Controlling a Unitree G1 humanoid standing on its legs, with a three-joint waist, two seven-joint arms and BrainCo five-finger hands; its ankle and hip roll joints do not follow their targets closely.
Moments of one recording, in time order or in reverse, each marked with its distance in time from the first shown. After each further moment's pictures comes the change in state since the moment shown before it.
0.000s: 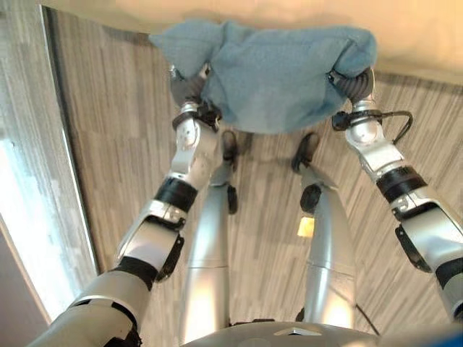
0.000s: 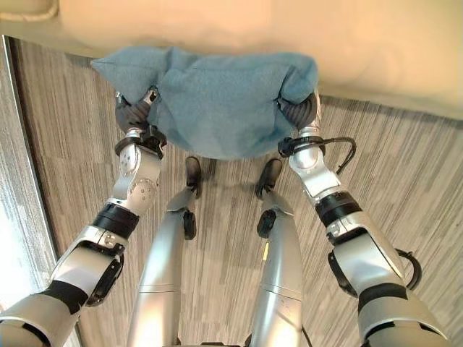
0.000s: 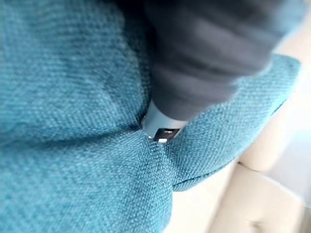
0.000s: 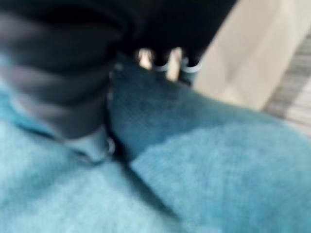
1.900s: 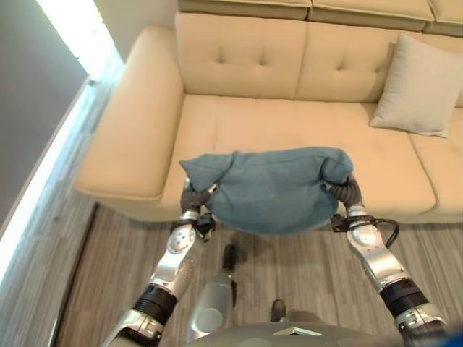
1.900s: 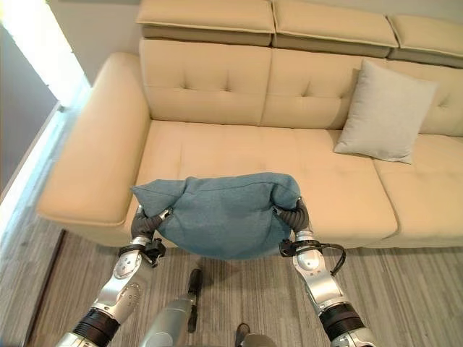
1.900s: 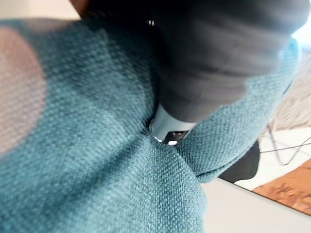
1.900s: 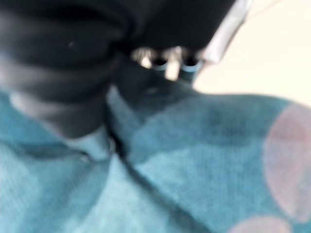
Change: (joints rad) left arm 0.694 0.045 -0.036 -0.204 0.233 0.170 -0.134; right arm 0.760 0.145 -0.167 -0.393 -0.121 0.014 0.198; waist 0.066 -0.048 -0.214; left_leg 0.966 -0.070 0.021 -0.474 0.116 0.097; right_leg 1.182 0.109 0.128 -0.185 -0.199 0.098
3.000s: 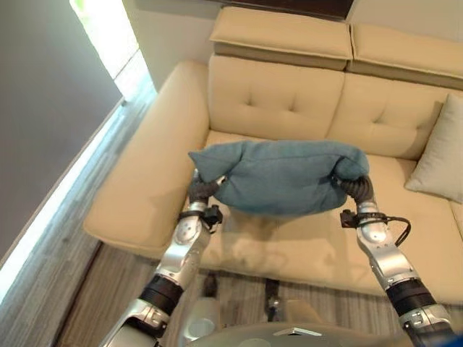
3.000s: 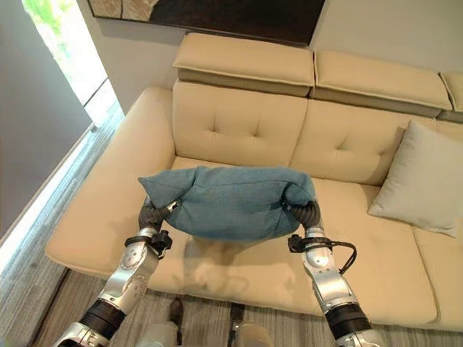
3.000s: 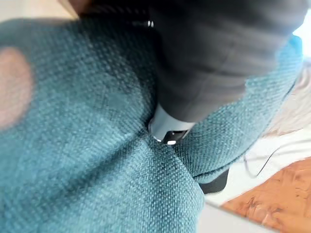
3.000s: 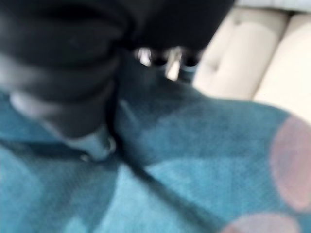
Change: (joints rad) left arm -0.059 -0.052 -0.055 -0.003 0.003 -0.006 -0.038; right arm 0.014 -0.031 -0.101 0.019 0.009 -0.003 -0.013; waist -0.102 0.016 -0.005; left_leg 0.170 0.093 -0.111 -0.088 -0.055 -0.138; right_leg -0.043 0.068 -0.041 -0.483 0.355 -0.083
